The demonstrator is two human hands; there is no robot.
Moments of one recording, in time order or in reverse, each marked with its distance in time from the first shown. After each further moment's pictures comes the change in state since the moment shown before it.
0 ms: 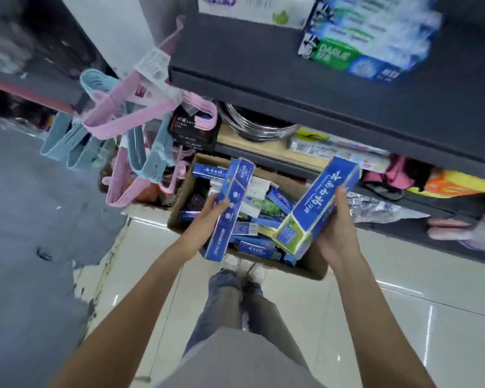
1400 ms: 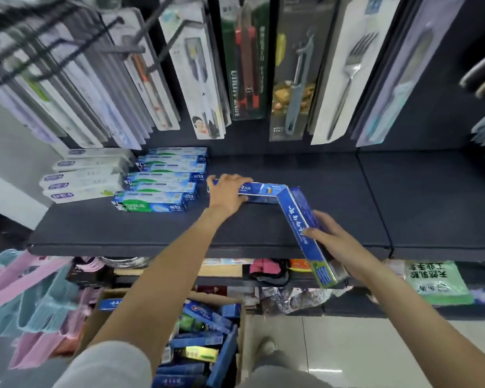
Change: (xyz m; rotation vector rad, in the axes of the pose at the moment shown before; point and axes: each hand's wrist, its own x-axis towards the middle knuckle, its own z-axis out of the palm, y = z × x) left_hand 0.105 0.244 0.435 1.485 0.334 0.889; right_hand 0.015 -0.338 -0.264 -0.723 -0.096 -0.266
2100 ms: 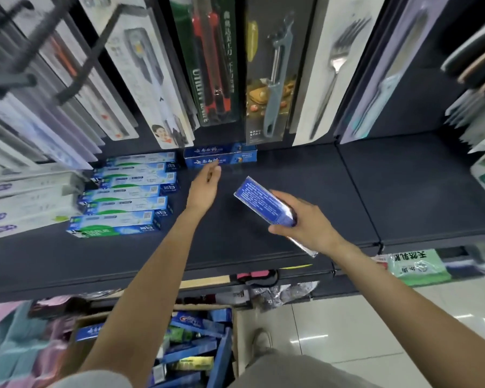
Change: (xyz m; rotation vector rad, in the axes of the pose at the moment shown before) left_hand 0.052 -0.013 0.010 -0.844 -0.037 -0.220; right_hand 0.065 -0.018 0.004 -0.493 0.085 -0.275
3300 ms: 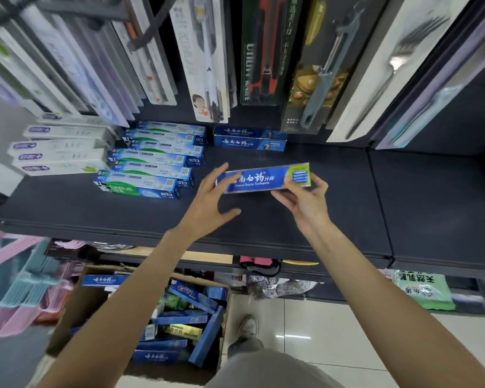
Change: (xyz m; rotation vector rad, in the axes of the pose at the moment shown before) left_hand -0.091 -0.039 -0.025 0.312 -0.023 0.406; right_hand 0.037 -0.033 0.031 1.290 0.258 0.328
